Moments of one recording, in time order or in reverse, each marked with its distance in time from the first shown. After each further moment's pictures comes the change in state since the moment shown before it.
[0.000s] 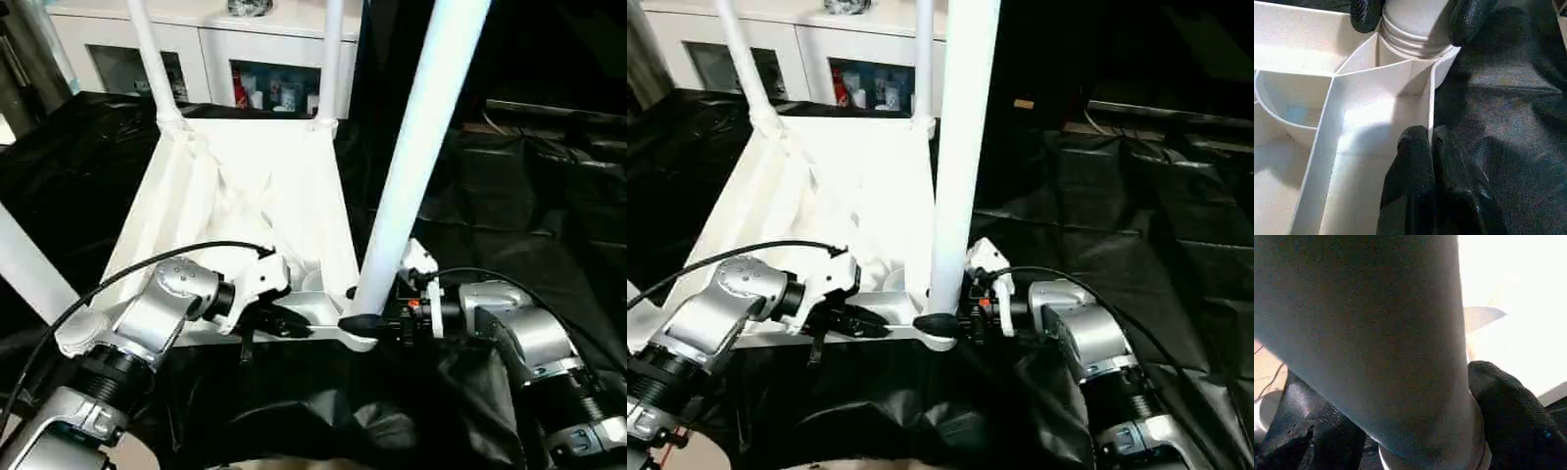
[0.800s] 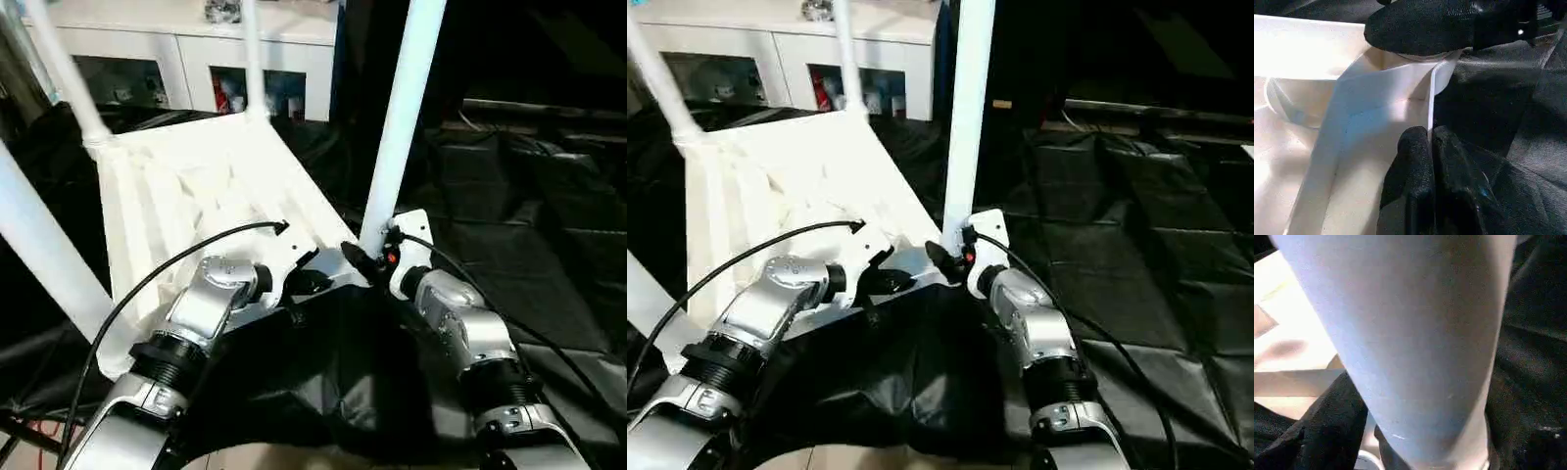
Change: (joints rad) left arm -0.078 -0.237 0.090 0.141 0.073 0.103 0.405; right arm -0.090 0.309 -0.224 0.236 -0.103 -0.157 -0.671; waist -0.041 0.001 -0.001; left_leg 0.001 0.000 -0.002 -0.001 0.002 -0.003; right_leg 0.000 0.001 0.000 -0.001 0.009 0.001
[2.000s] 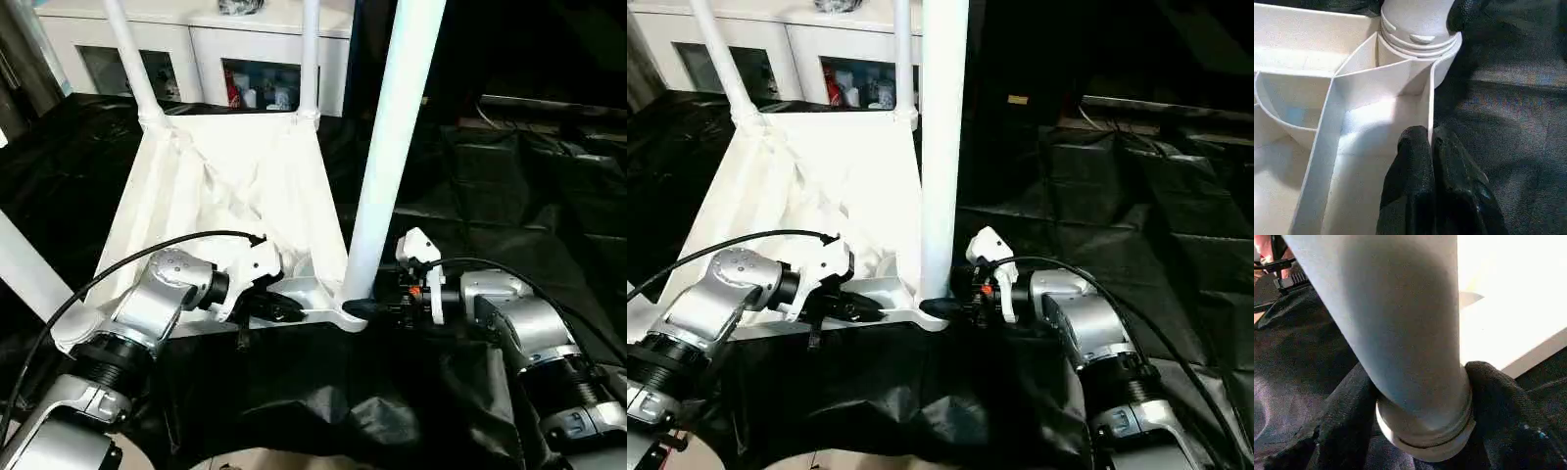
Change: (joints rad) left arm 0.031 0.226 -0.050 -0.043 -0.058 -0.153 -0.403; right arm 0.033 -0.304 0.198 -0.155 0.056 0.098 0.665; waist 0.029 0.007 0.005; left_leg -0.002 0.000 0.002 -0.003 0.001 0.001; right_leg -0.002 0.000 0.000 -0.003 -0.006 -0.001
